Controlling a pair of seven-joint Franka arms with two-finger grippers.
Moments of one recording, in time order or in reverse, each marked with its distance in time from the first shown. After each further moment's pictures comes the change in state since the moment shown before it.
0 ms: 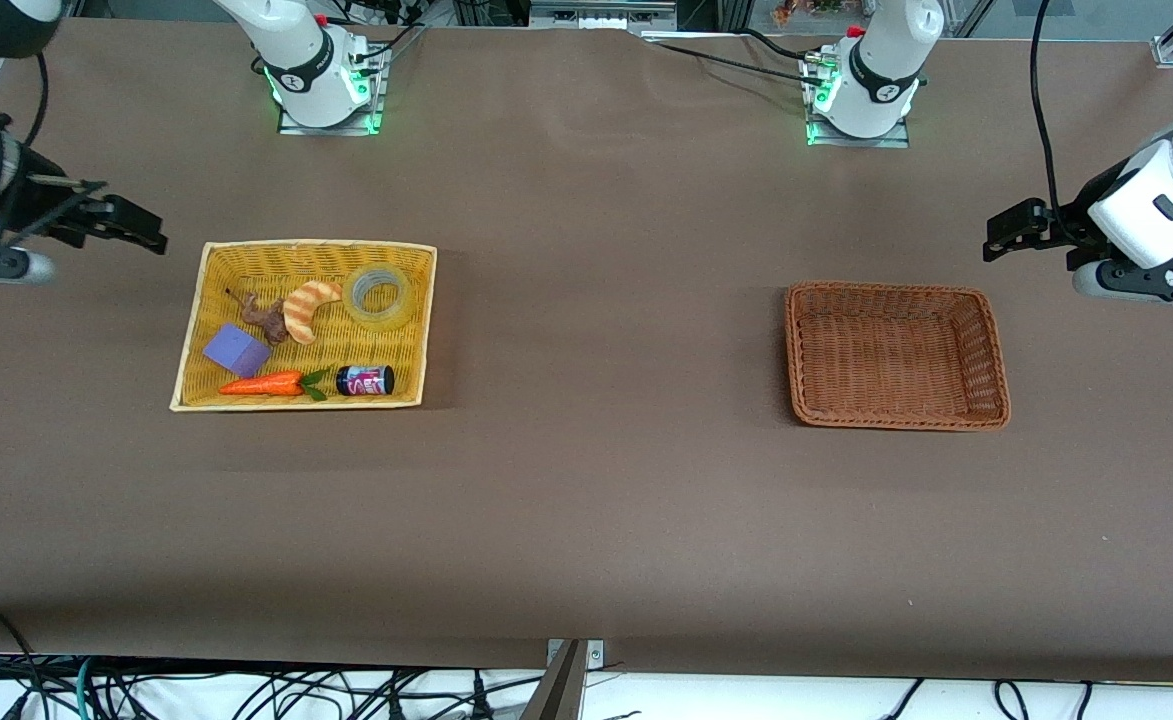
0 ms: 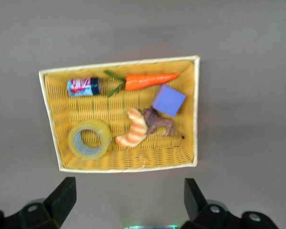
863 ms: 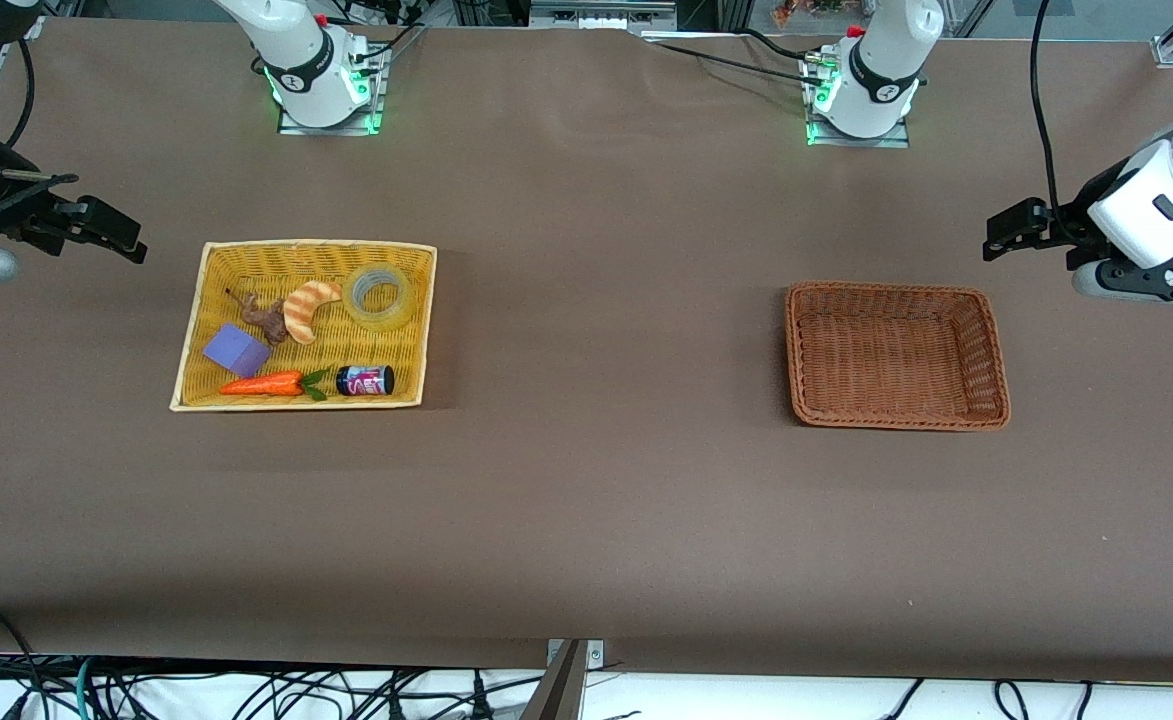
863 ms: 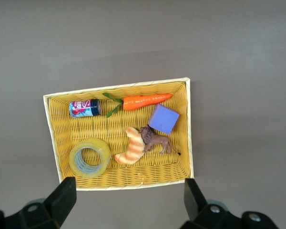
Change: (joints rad) left arm 0.000 0.000 0.000 0.000 0.000 -0.003 0.000; right arm -0.031 -0.038 -0.017 0.017 -0.004 0.067 0.003
